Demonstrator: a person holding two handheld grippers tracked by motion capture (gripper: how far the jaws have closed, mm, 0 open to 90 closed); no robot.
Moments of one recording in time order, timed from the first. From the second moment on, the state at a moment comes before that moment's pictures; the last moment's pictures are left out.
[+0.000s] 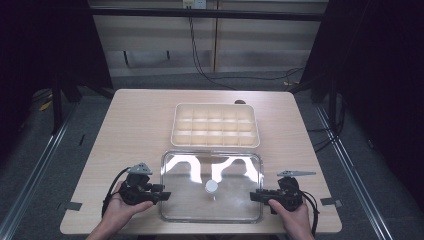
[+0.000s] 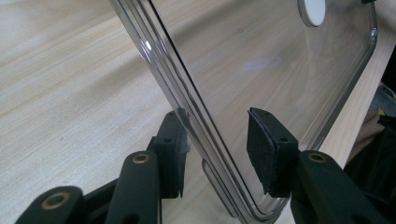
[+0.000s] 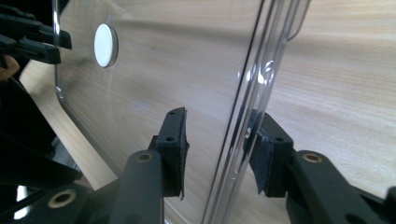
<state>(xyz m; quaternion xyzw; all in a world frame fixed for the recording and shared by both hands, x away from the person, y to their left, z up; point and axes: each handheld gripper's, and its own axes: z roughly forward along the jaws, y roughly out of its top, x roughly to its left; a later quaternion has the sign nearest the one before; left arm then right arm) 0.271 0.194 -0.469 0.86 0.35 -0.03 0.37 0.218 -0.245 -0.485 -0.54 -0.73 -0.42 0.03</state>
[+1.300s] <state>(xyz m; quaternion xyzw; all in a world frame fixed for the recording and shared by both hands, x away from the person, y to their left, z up) 0.275 0.190 -0.484 0.87 0.36 -0.04 0.35 0.228 -0.233 -0.492 -0.56 -0.74 -0.37 -0.03</state>
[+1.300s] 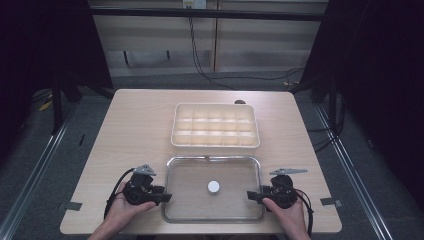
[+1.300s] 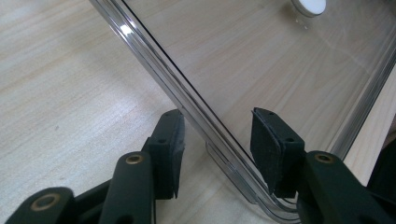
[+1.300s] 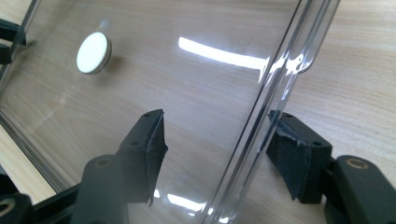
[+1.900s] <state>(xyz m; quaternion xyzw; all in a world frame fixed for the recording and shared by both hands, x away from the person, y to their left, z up) 0.280 0.193 -0.485 0.85 0.38 -0.03 0.36 0.228 -0.246 -0.487 -0.57 -0.72 -0.40 -0.03</state>
